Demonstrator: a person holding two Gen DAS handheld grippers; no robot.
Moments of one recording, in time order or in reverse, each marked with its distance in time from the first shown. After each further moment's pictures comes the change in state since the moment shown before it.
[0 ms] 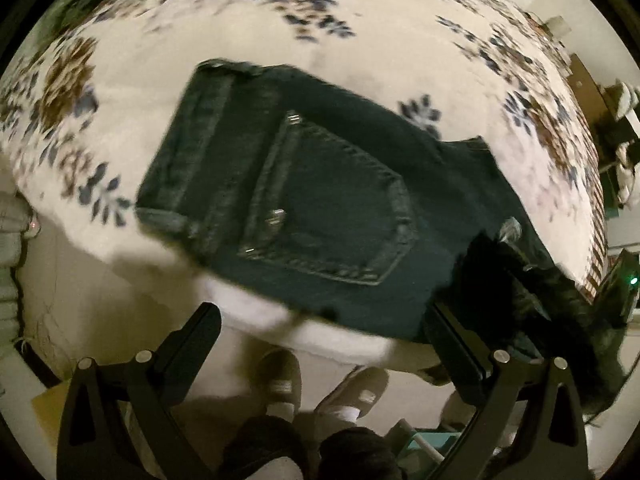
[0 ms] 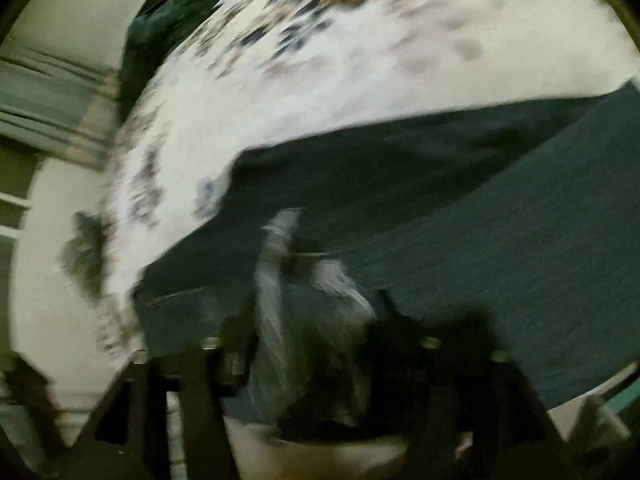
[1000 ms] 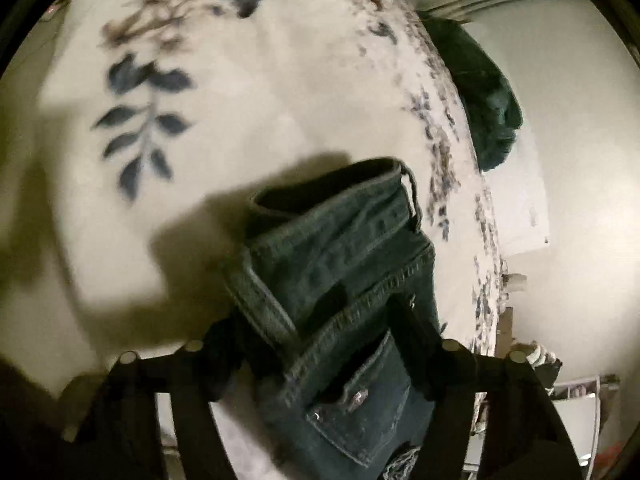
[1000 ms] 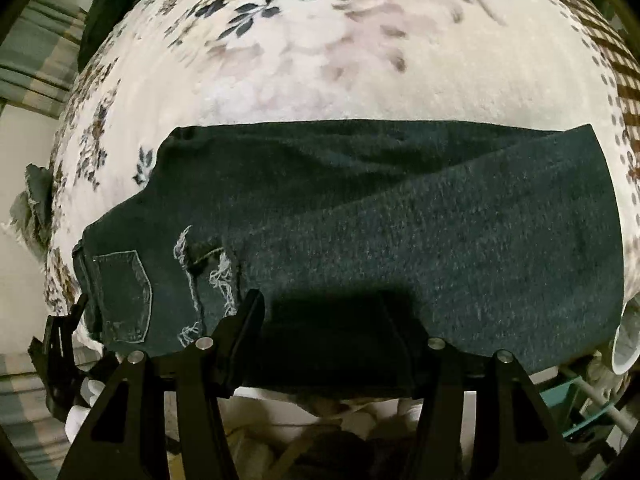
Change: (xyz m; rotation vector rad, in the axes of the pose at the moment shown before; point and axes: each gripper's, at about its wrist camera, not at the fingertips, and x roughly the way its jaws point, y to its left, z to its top) left arm 0.057 0.142 -0.002 -0.730 -0.431 -0.504; right arm -0.041 -0.025 0.047 -0.096 0.133 -0.312
